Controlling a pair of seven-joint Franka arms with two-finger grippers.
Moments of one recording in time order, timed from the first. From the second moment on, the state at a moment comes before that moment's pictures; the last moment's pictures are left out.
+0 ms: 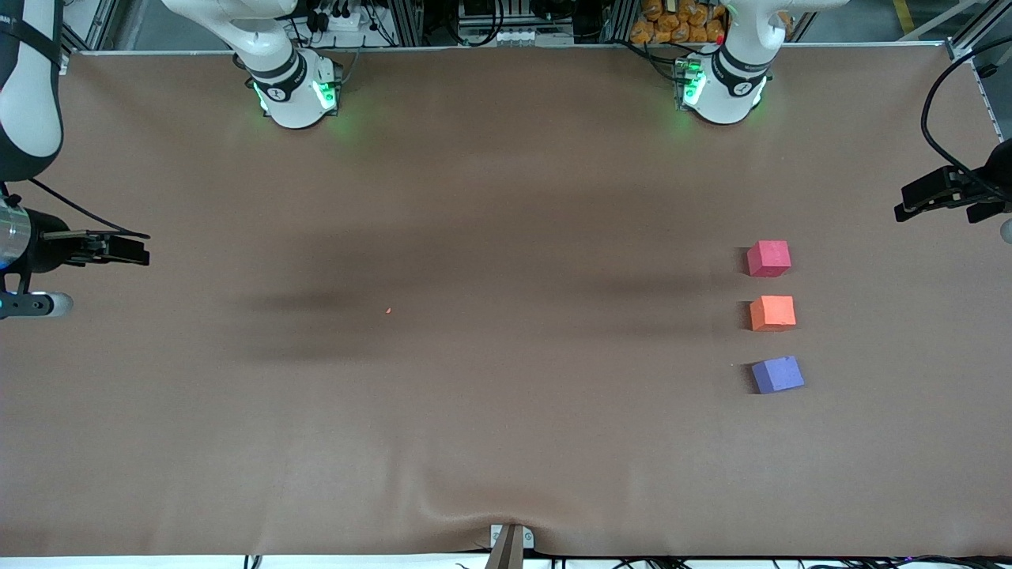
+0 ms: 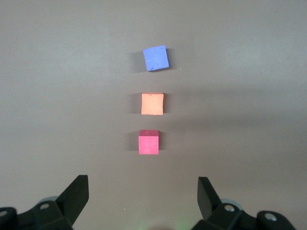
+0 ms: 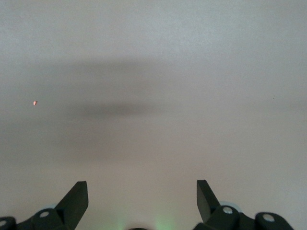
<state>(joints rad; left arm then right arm) -0.04 0.07 0.08 -1.47 -0.02 1.49 0.06 -0.01 0.25 -0.06 -1.43 -0.02 1.46 -0.08</state>
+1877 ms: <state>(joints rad) -0.03 0.05 0.02 -1.47 -0.02 1.45 0.08 0.00 0.24 -0.06 -1.39 -0.02 1.44 -0.08</state>
